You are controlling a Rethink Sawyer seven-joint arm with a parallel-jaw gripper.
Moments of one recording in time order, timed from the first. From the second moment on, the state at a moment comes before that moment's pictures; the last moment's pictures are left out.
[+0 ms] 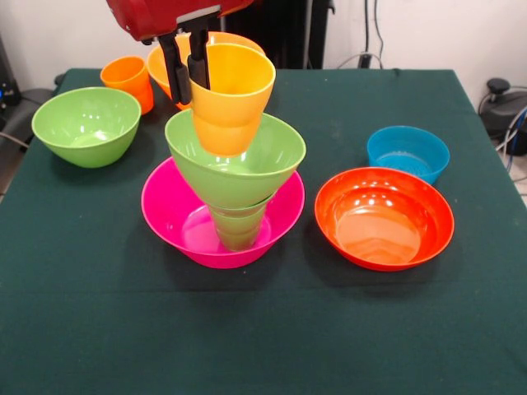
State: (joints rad) arm -0.64 -0.61 0.75 1.05 -0.59 1.39 1.18
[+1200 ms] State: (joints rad) arm -0.65 -0.61 0.75 1.10 -0.59 1.36 1.18
